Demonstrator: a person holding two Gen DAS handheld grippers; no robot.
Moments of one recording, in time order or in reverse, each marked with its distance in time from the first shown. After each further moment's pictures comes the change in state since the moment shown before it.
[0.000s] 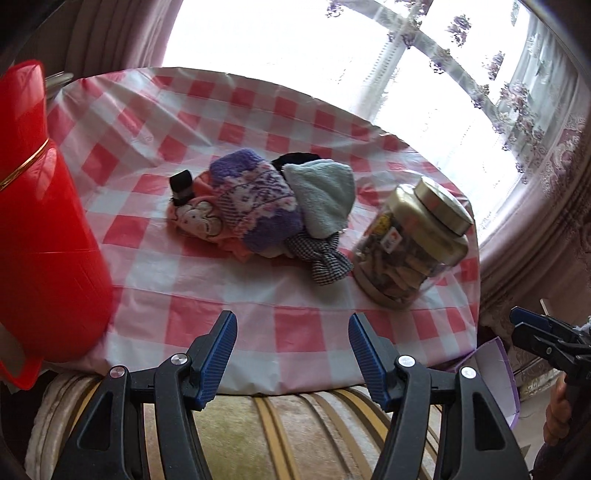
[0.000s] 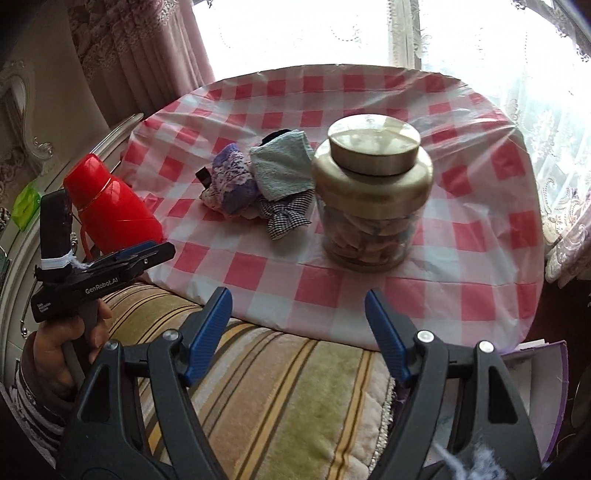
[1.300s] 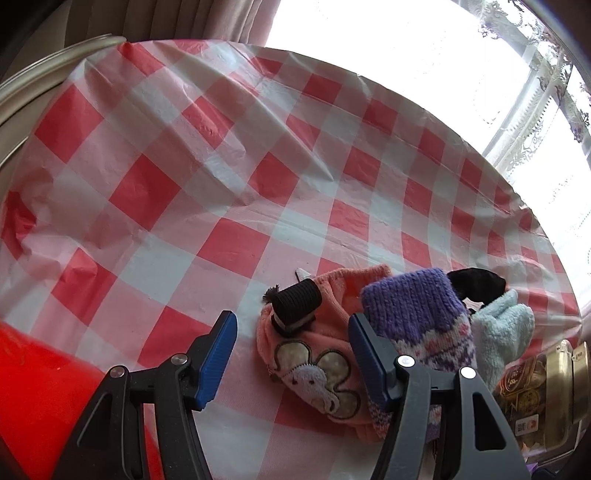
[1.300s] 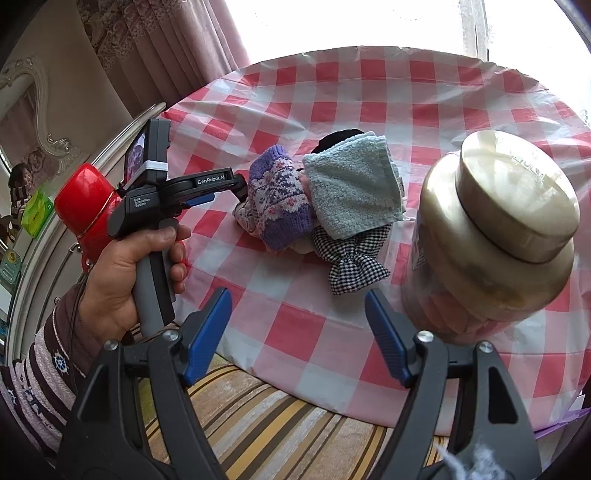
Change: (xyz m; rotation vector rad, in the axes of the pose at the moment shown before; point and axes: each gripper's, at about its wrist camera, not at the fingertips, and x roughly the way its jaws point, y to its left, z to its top) left arm 0.121 0.104 0.123 -0.253 -0.012 0.300; right arm 0.106 0.043 0.064 -0.041 0.059 0.165
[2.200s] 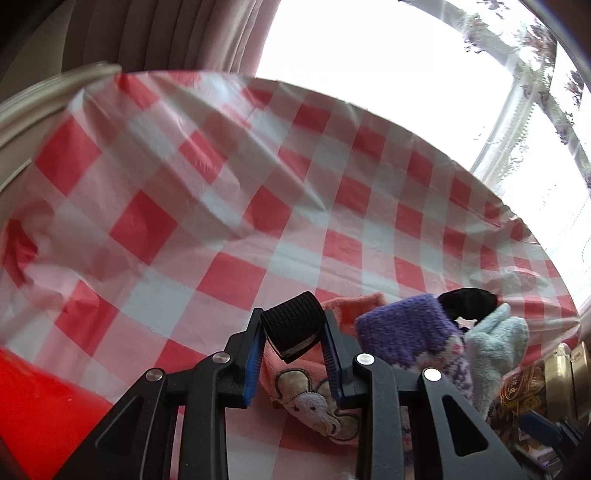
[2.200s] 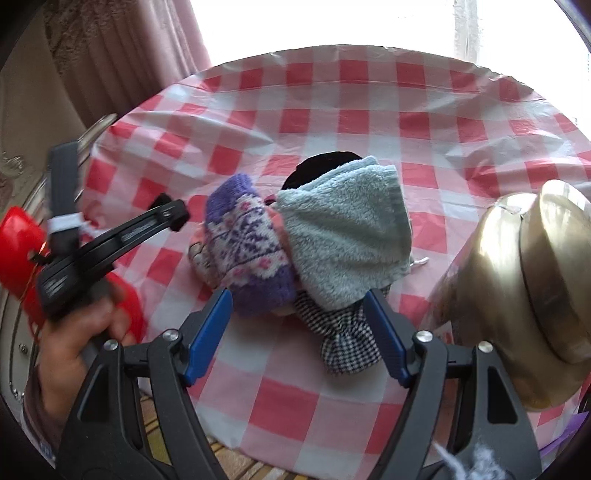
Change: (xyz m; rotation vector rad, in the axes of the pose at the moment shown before) left arm -0.017 -0.001 0.005 0.054 -0.131 -0.032; right arm 0.069 0.008 0.050 0.045 -0.019 -0.151
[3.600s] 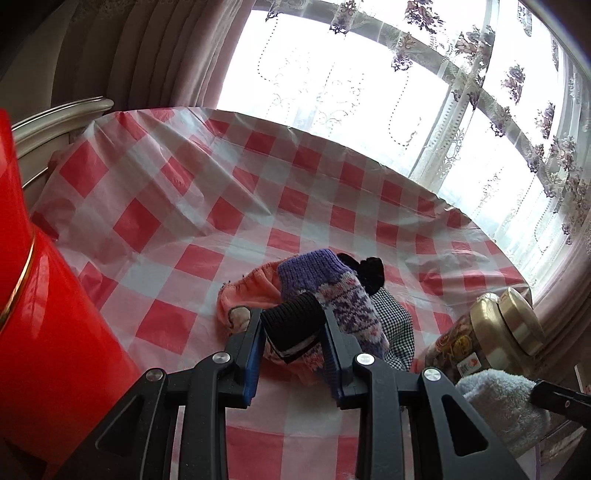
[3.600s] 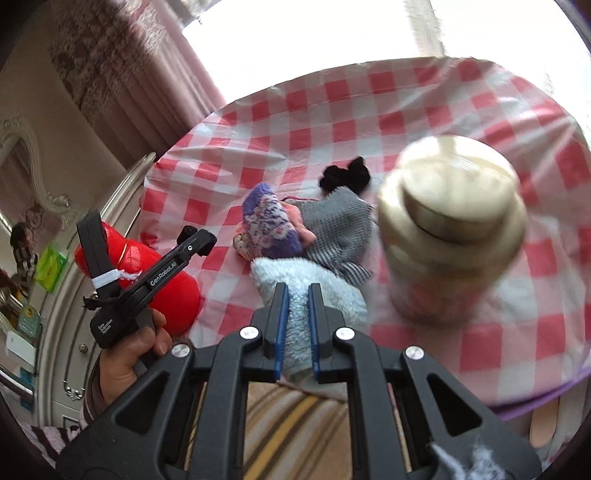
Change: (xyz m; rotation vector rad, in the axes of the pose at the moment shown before) left arm -0.089 -0.023 -0.053 0.049 -0.070 -0.142; right arm -0.110 -0.040 -0.053 0.133 -0.067 0.155
